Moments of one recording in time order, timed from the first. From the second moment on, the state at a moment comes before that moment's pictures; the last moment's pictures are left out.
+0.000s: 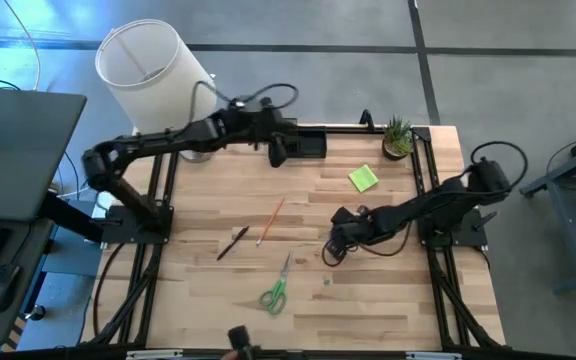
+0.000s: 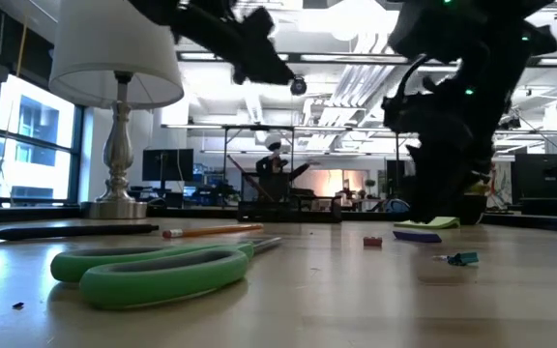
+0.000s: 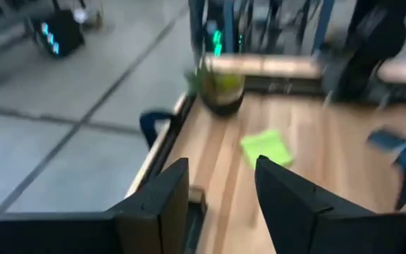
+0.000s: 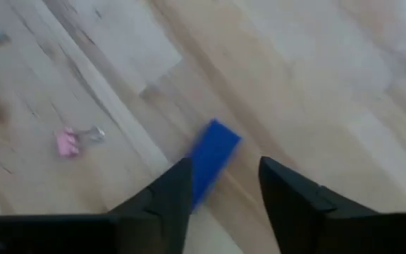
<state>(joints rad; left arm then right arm) 0.57 1.56 1.23 -0.04 0.13 0.18 0.25 1.61 0.80 -0.42 0.29 0.89</state>
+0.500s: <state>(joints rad) 0.62 1.12 0.90 0.22 0.27 0.12 0.19 1.74 0.94 -0.59 0.14 1.04</state>
